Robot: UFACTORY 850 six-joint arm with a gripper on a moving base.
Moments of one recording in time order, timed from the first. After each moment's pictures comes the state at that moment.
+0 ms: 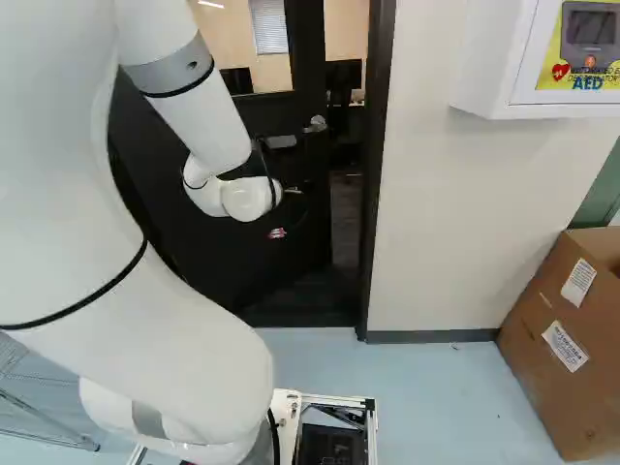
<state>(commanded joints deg) 0.4 3.8 -26.0 -5.3 39.4 0.0</state>
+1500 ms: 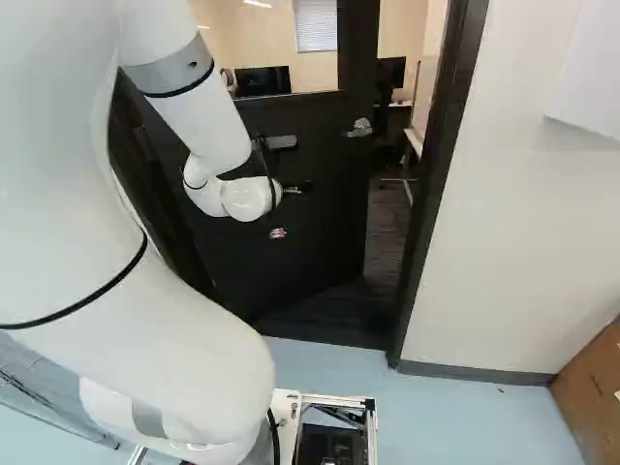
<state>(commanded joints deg) 0.4 3.8 -26.0 -5.3 39.4 0.0</state>
